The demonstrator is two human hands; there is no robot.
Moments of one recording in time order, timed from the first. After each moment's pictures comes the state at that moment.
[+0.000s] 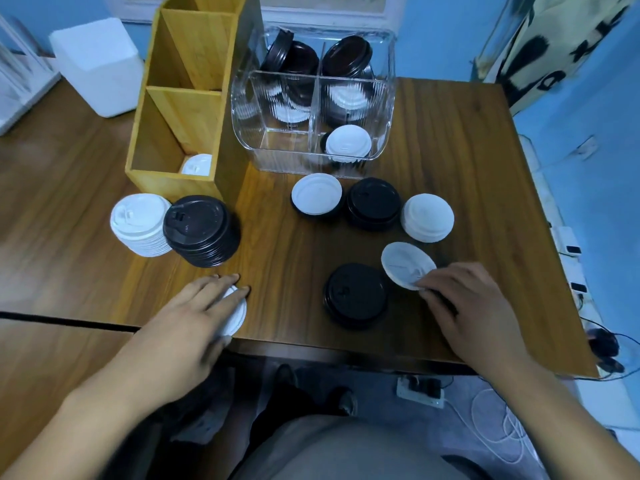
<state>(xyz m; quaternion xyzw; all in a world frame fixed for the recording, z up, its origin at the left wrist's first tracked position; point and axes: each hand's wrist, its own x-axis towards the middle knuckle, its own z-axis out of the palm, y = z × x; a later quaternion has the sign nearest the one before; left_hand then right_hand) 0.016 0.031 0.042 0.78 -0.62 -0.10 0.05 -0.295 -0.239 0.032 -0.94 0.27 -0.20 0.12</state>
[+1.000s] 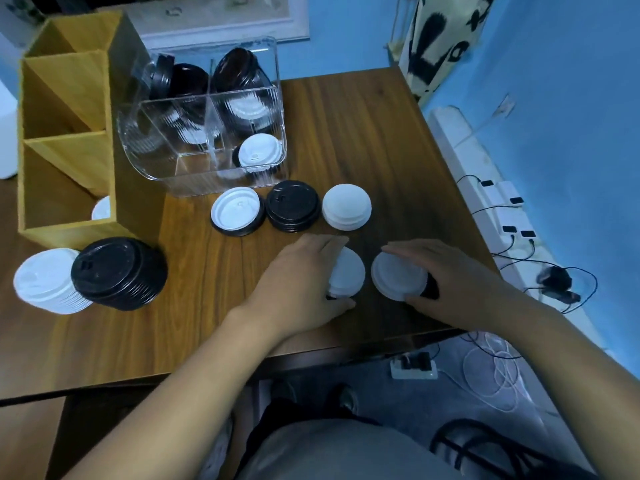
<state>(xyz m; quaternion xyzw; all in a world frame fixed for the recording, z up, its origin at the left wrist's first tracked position) -0.114 -0.168 0.056 0.68 -0.71 -0.14 0.13 -0.362 -0.287 0.050 -0.92 0.30 -0.02 0.26</state>
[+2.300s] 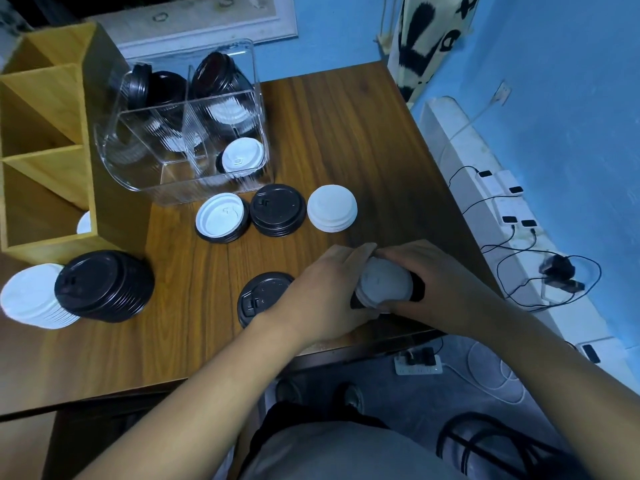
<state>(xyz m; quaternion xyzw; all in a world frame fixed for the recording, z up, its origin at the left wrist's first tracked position) -0.158 -0.188 0.042 0.64 -0.72 -0.22 0.17 -0.364 -0.284 0.029 -0.90 0.29 -0.11 0.31</state>
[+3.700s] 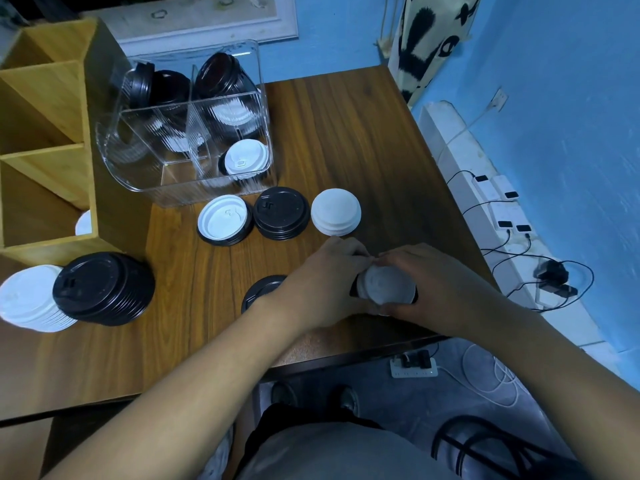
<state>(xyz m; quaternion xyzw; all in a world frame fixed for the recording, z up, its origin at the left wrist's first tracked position) -0.140 -0.206 0.053 0.61 -0.75 -0.24 0.12 -0.348 -0.284 0.034 -0.92 0.32 -0.06 0.23</state>
